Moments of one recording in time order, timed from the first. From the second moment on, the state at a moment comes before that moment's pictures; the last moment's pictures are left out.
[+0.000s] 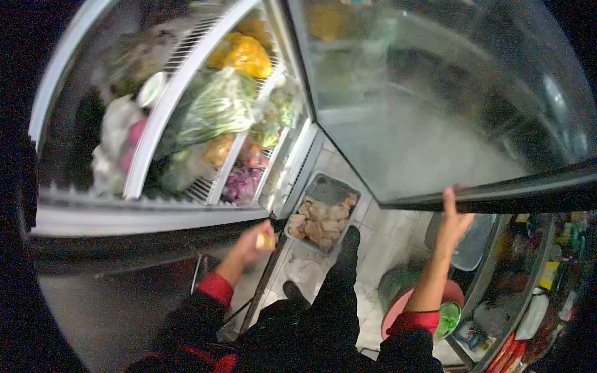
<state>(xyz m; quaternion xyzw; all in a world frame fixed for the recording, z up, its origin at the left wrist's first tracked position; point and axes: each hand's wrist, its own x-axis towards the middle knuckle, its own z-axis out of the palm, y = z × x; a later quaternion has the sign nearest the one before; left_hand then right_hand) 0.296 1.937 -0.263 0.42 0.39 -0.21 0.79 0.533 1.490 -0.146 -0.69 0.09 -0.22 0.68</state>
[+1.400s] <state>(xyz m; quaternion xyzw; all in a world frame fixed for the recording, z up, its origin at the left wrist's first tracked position) 0.500 1.794 -0.178 0.68 0.33 -0.04 0.65 0.641 1.649 -0.204 -0.50 -0.06 0.58 0.64</state>
